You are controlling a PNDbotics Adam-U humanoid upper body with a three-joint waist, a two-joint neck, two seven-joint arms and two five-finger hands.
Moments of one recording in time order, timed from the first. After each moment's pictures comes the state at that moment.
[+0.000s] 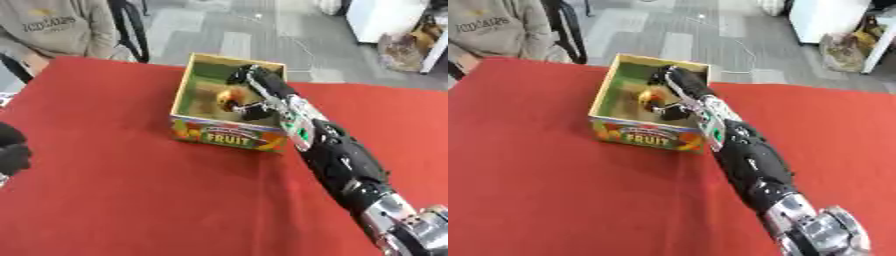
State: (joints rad) left arm -0.44 0.19 -0.01 -1.85 0.04 0.10 -0.32; right arm -1.02 -0.37 0.02 -0.69 1.01 -0.37 -0.11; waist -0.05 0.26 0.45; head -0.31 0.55
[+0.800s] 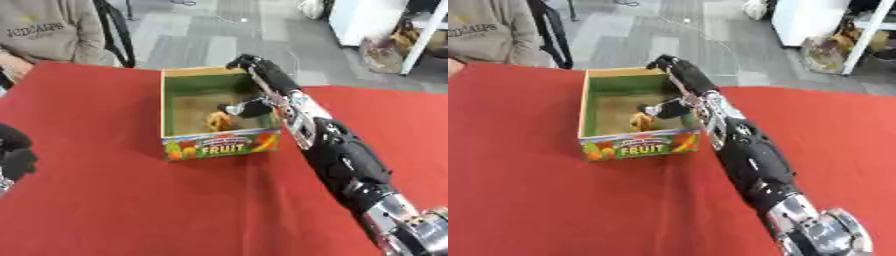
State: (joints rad) left arm -0.41 0.19 0.00 -1.85 0.04 0.10 -0.31; right arm -1.02 -0.36 0.06 -0.89 0.80 -0.38 -0.10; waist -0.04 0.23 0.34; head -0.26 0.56
